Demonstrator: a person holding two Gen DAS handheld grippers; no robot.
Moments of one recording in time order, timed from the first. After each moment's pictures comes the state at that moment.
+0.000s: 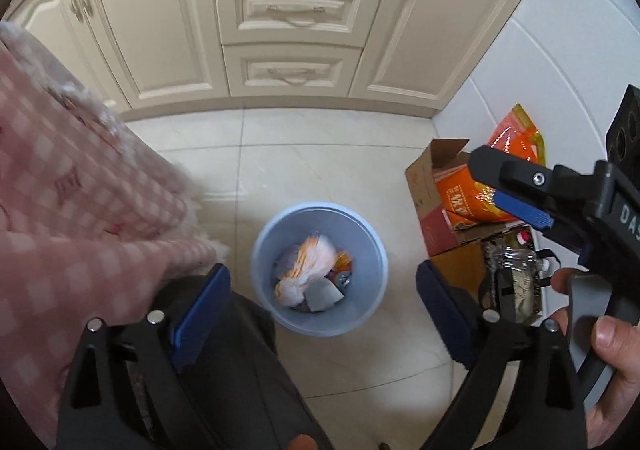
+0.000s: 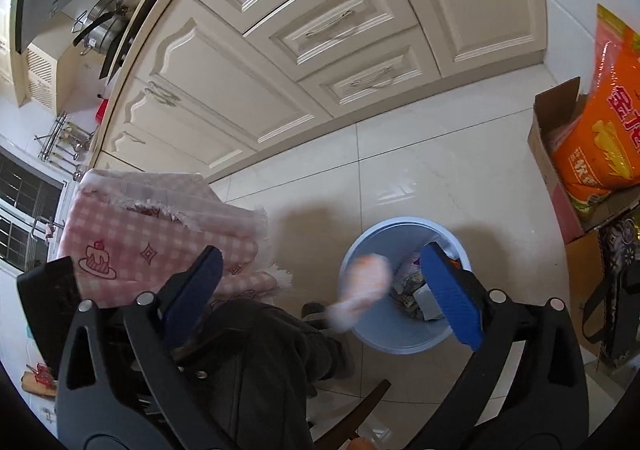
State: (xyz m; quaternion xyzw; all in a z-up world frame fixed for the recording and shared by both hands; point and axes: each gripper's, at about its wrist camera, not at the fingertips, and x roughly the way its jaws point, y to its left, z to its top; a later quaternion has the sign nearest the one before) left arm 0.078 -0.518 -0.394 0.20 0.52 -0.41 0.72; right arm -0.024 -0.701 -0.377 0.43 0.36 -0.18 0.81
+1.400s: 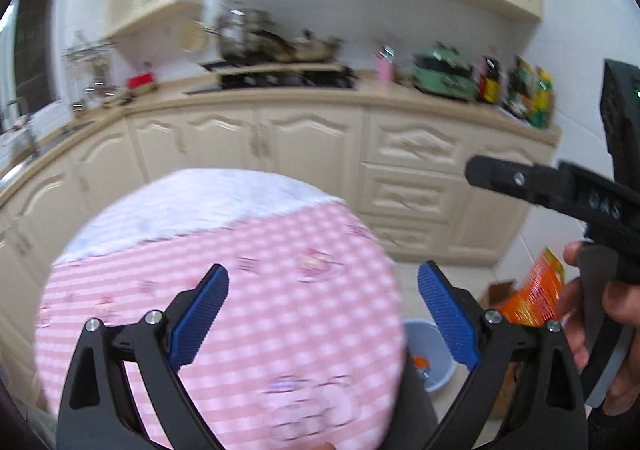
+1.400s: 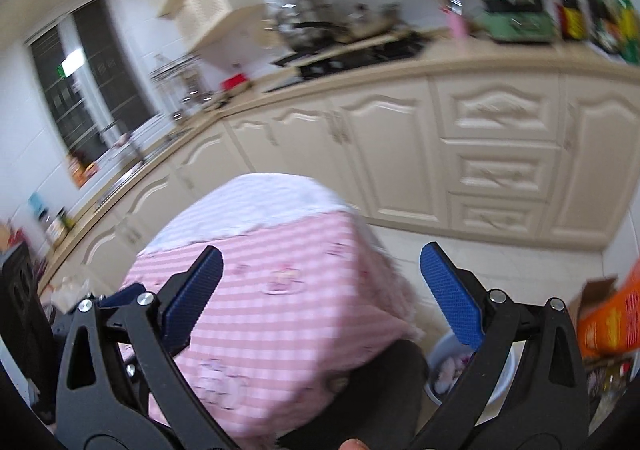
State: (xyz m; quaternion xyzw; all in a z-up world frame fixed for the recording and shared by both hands) left arm 0.062 -0.233 -0.131 0.08 0.28 -0.29 0.91; right arm 0.042 -0.456 -0.094 0.19 0.25 -0.03 0.95
